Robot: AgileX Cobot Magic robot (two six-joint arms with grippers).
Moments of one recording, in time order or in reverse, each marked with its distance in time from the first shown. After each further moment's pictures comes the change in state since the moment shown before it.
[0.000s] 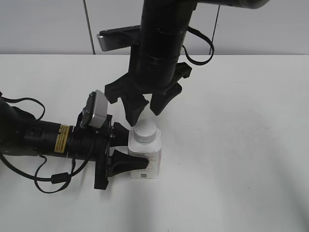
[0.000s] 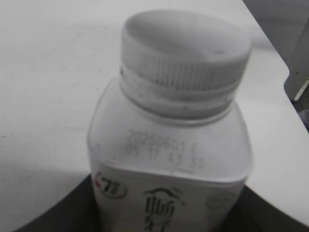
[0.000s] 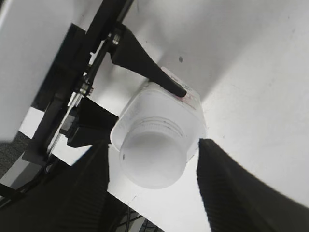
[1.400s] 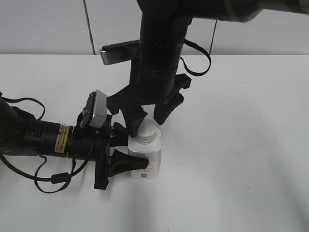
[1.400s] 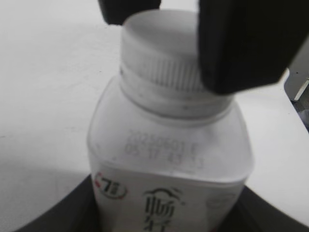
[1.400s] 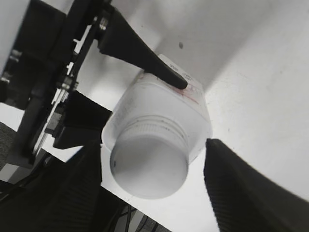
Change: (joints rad) left arm 0.000 0.000 0.000 0.000 0.000 0.000; right arm 0.000 0.032 0.025 0.005 0.001 0.010
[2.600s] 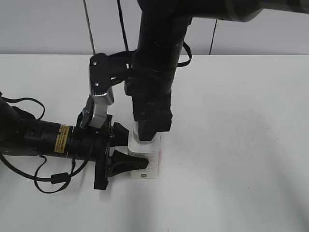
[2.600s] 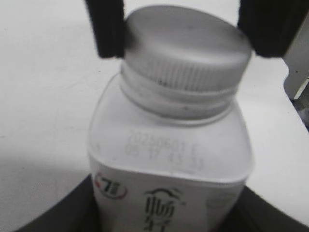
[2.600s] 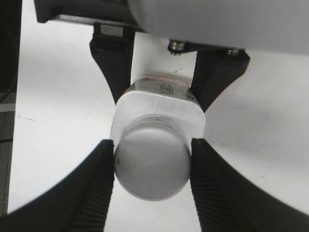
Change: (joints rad) left arm 0.000 0.000 0.000 0.004 0.001 0.004; right arm 0.000 -0.001 0.000 0.026 0.001 -1.183
